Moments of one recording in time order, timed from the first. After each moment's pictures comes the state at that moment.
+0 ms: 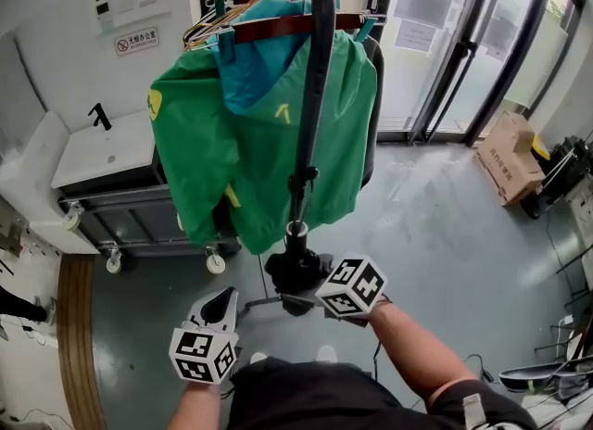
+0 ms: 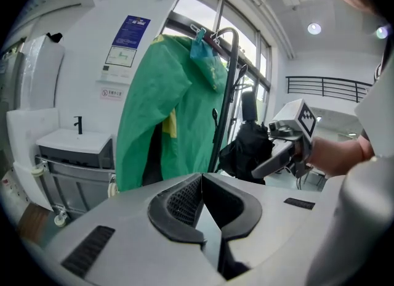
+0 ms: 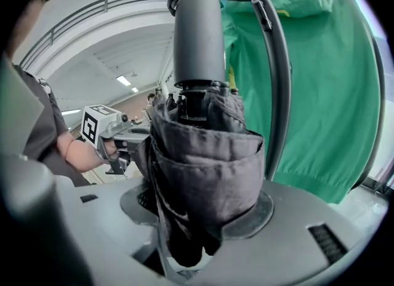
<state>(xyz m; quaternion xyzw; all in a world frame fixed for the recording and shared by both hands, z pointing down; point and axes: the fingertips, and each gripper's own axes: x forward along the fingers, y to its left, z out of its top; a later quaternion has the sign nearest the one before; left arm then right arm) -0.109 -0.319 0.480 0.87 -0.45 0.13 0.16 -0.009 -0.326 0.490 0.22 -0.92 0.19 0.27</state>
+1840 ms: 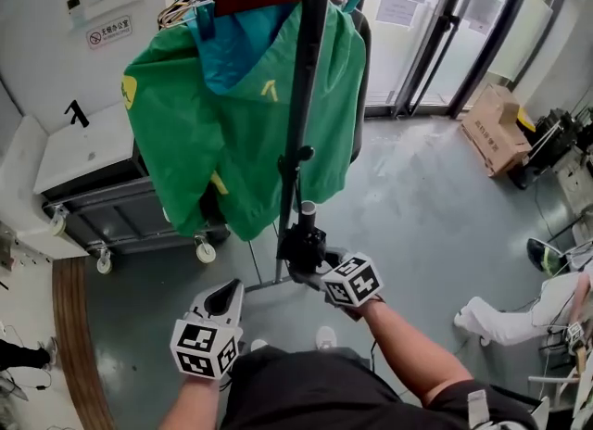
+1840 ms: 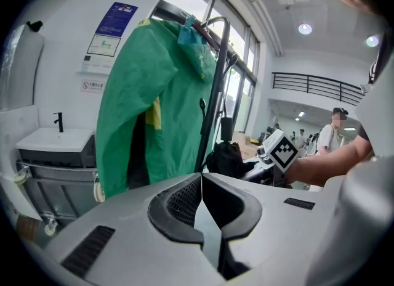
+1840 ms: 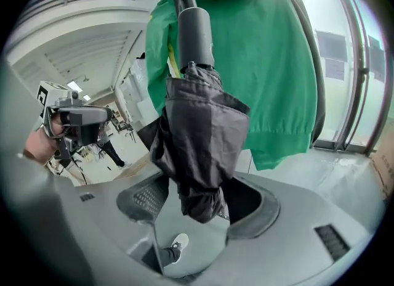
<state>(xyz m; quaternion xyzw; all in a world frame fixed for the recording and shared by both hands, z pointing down) -0.091 -0.319 0.494 0.90 -0.37 0.16 0.16 0.058 -0.346 0.589 0.41 -0.84 0.24 0.27</state>
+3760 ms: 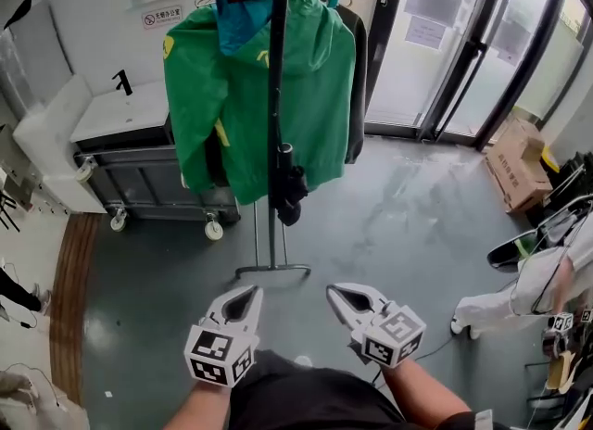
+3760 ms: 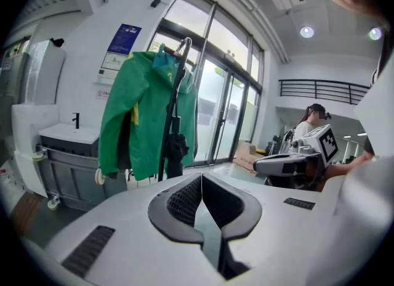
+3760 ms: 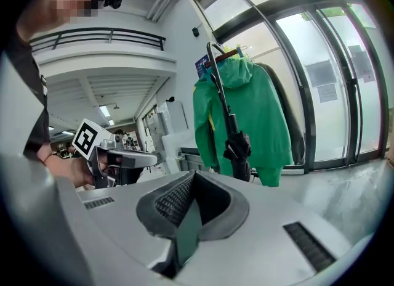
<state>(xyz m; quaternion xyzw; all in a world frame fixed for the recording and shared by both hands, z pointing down) 0.003 -0.133 0.483 0.88 -0.43 0.12 0.16 0.134 -0.122 0.479 0.39 -0.90 0.15 0.09</state>
